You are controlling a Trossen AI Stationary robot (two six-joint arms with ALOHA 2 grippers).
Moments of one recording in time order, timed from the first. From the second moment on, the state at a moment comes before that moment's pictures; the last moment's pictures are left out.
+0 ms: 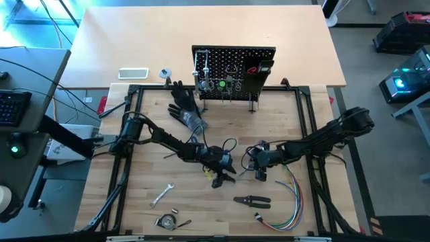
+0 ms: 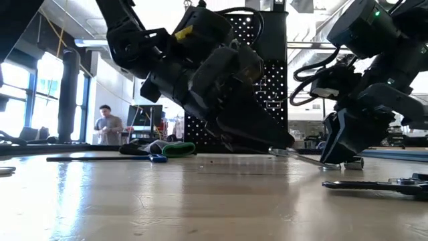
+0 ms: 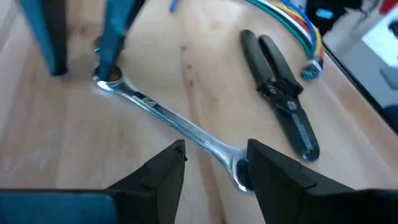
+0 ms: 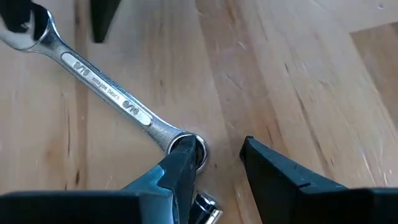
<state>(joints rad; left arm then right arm) -0.13 2.13 1.09 0.52 0.25 -0.19 0.27 1.52 0.46 0.03 0.19 0.44</state>
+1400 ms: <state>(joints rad) -0.09 1.97 1.23 0.03 -0.02 0.01 0.34 1.52 0.46 0.06 0.26 0.62</state>
